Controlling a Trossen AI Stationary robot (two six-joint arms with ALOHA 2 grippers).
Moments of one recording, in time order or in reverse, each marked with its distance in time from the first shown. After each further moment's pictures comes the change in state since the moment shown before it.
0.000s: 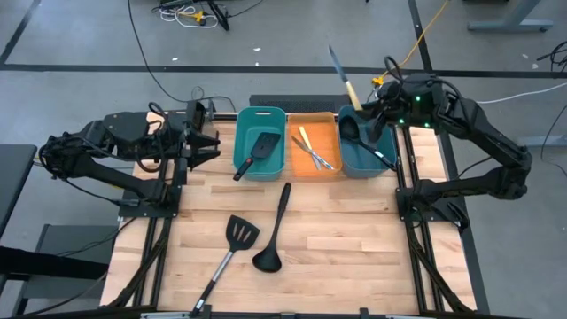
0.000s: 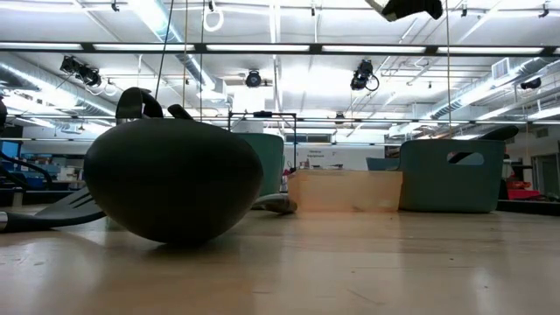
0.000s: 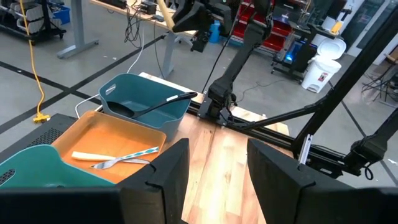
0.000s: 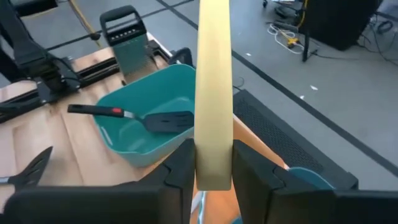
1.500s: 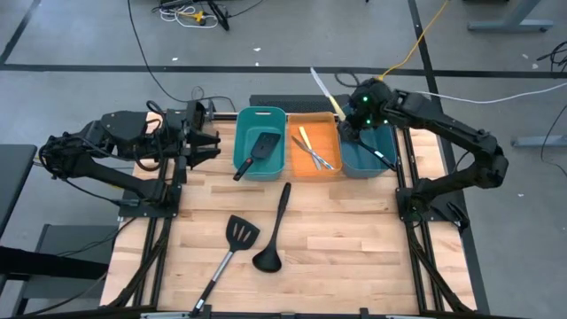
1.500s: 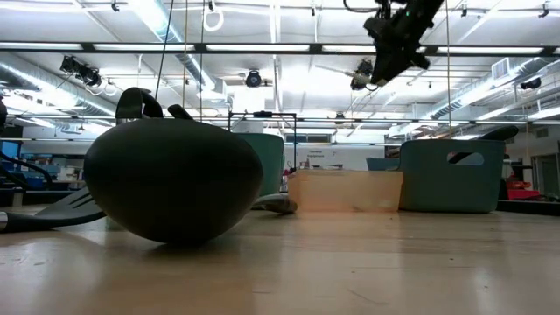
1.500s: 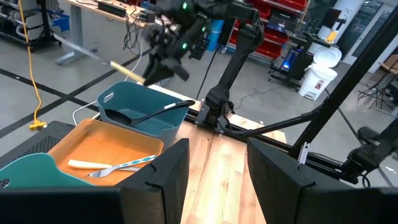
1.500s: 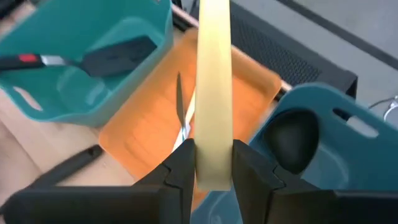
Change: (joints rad) left arm 0.000 0.000 0.000 0.035 -0.004 0.003; right arm -0.088 0.230 -0.107 -0.048 0.016 0.165
